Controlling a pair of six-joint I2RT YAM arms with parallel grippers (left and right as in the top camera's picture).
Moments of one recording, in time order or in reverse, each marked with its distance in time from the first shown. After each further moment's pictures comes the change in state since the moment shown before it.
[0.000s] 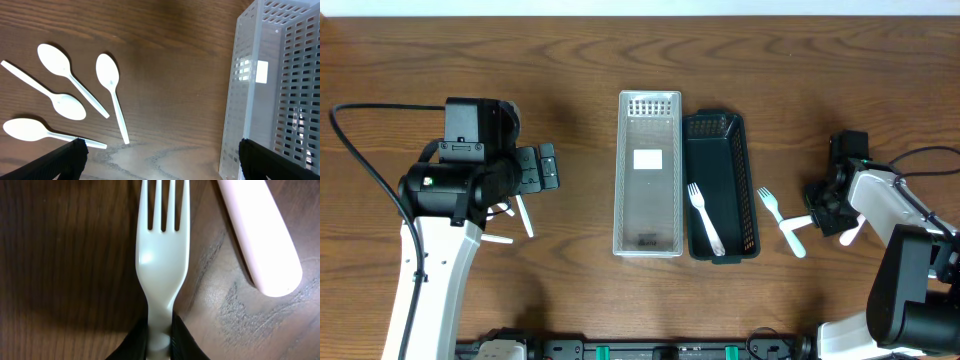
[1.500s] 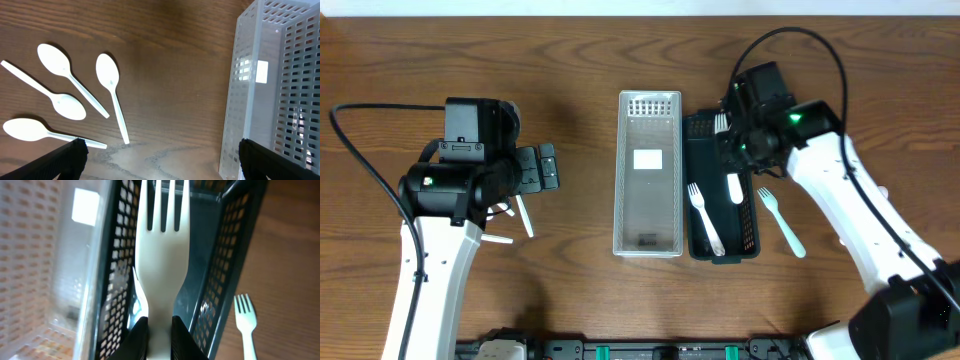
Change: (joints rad) left arm 0.000 0.002 0.000 0.000 0.000 0.000; right arm 0.513 -0.031 0.523 -0.336 -0.208 -0.954
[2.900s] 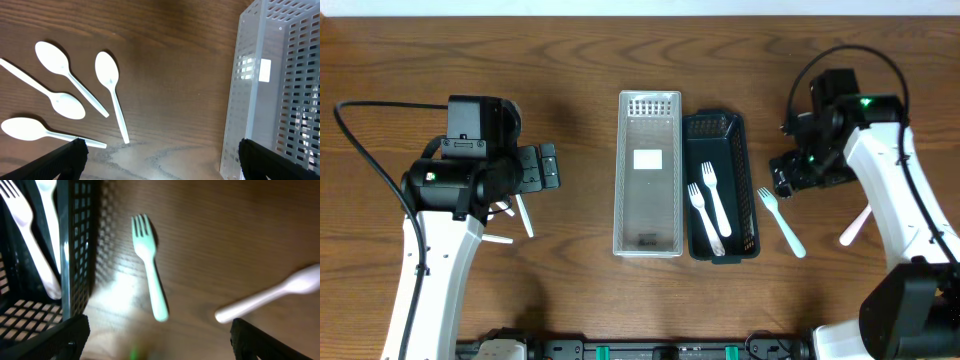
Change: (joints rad) left arm 0.000 0.017 0.000 0.000 0.000 0.000; right arm -0.316 -0.006 -0.043 -0.233 0.096 -0.395
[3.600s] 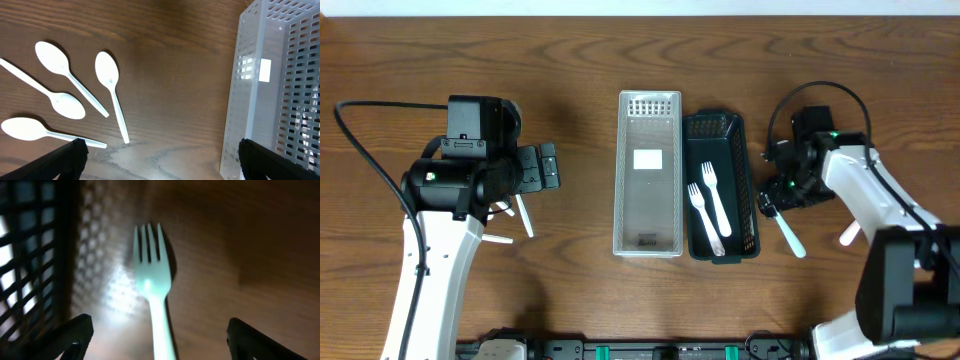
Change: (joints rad) left arm 0.000 0.000 0.000 0.000 0.000 0.000; right arm 0.001 0.076 -0.285 0.356 -0.045 -0.060
